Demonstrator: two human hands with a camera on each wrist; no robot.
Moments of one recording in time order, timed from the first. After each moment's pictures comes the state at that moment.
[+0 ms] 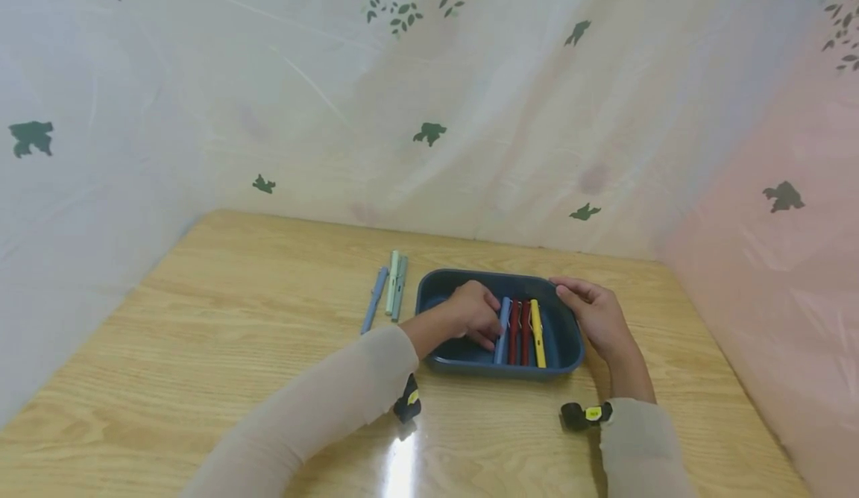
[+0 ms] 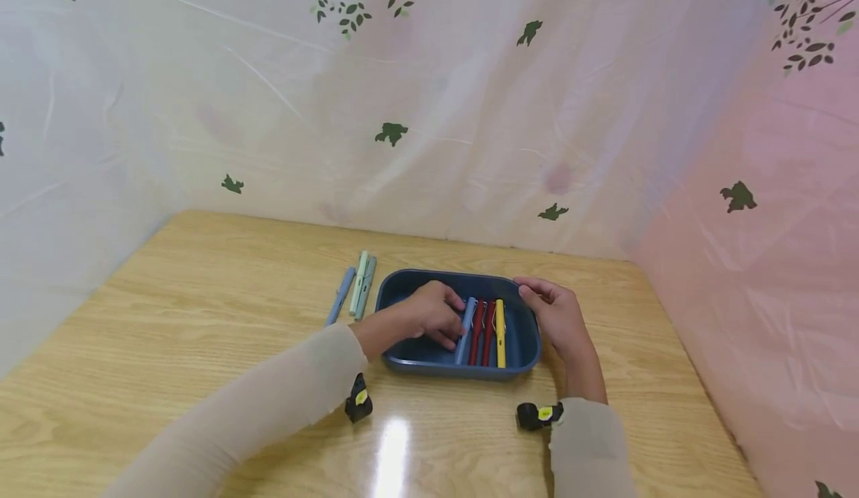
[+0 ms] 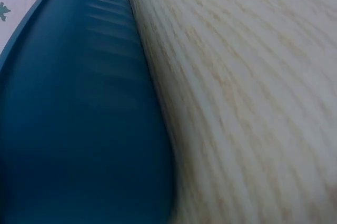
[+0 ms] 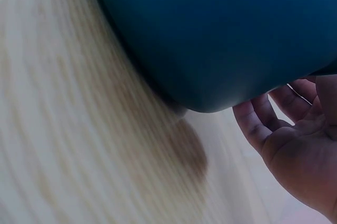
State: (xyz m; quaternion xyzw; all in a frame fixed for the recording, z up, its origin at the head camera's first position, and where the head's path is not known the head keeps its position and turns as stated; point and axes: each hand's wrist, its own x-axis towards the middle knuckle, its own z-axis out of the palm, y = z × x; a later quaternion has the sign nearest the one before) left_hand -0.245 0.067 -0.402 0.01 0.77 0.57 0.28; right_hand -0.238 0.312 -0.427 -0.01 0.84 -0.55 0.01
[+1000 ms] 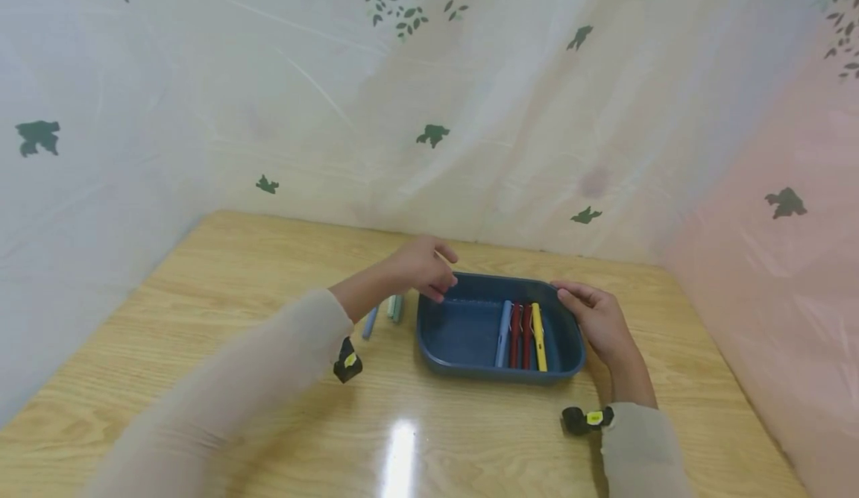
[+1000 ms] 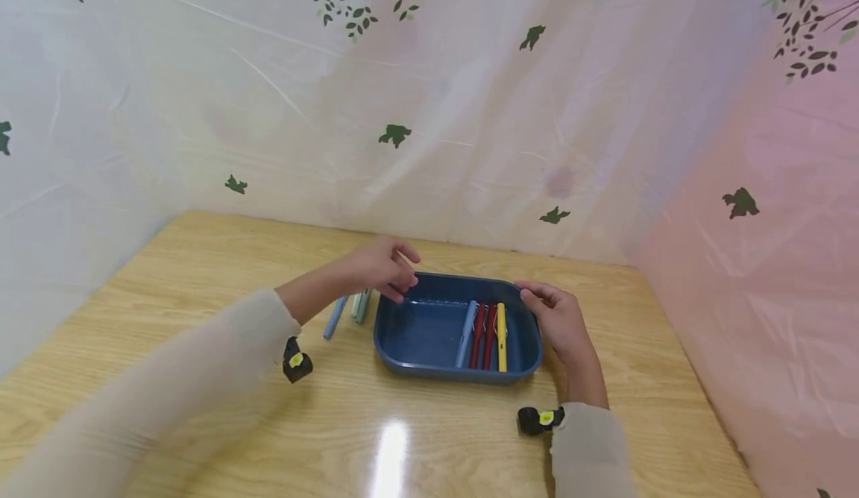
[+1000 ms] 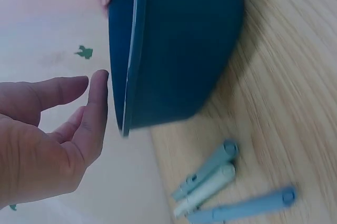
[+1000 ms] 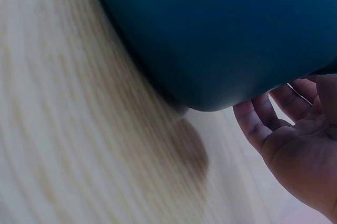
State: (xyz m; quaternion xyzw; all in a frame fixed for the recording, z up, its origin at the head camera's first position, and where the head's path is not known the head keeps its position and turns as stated) left_hand -0.267 -0.023 -0.347 0.09 0.79 0.56 0.23; right_hand -0.229 0.310 -0.426 0.00 0.83 -0.55 0.01
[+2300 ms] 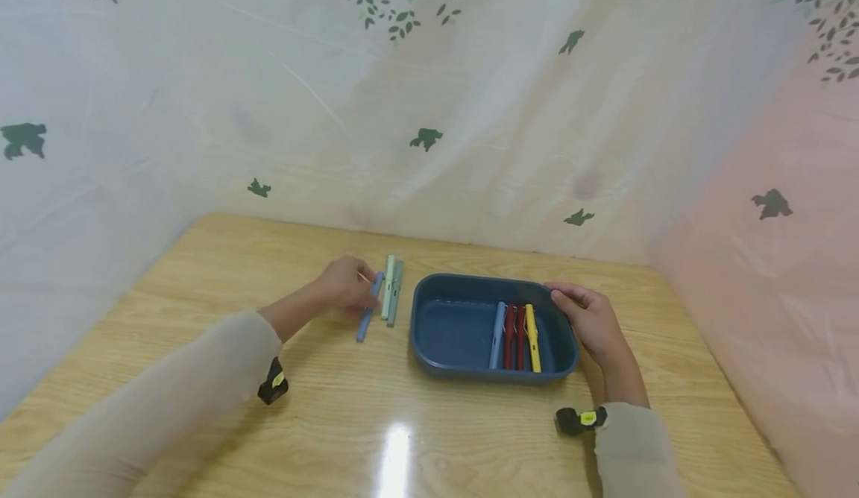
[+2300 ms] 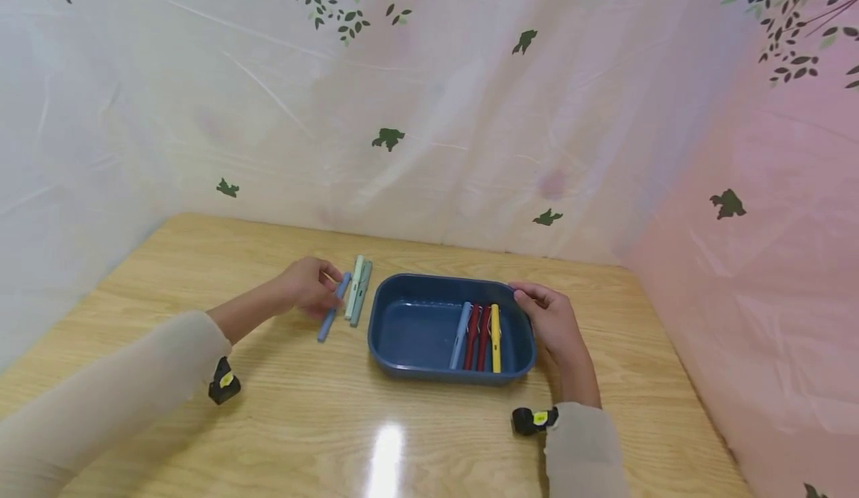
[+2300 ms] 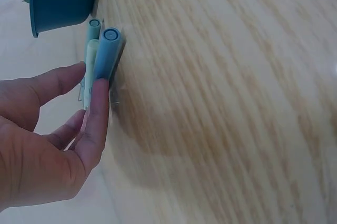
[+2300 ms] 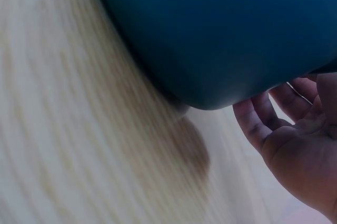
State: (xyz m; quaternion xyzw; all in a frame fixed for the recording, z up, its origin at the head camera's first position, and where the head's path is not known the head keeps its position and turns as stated) left_hand -0.275 -0.121 -0.404 0.03 0.88 0.44 0.17; right_hand -0.231 0.309 -0.428 0.01 0.84 -0.54 0.00
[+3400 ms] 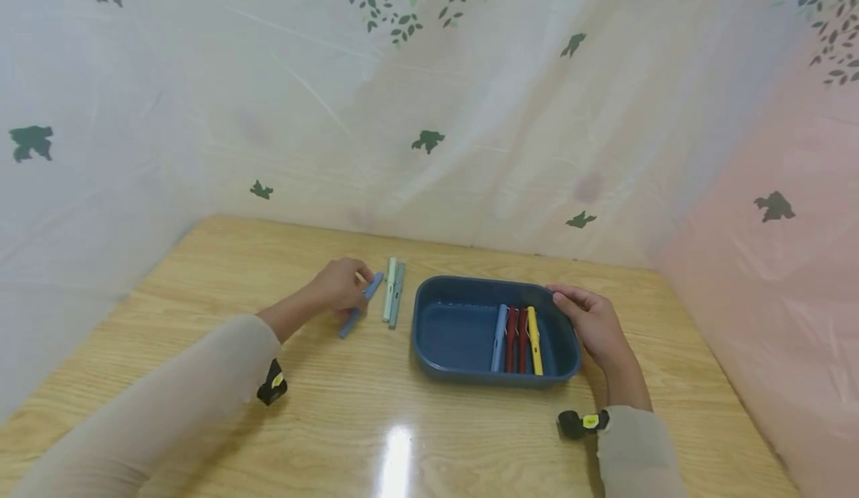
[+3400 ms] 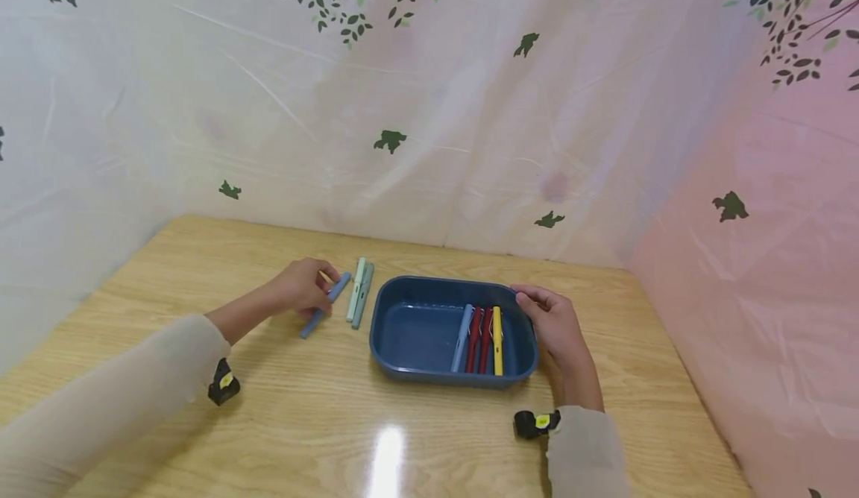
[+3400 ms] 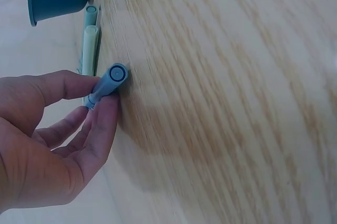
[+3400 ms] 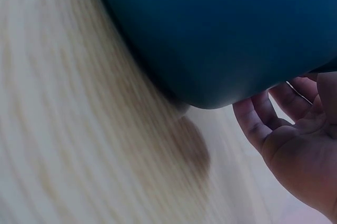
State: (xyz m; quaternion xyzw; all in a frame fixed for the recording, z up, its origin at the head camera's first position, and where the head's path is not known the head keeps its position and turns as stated) left_hand -0.274 -0.131 -0.402 0.06 0.92 0.37 0.15; right_hand -0.230 0.310 -0.430 0.00 0.83 -0.56 0.00
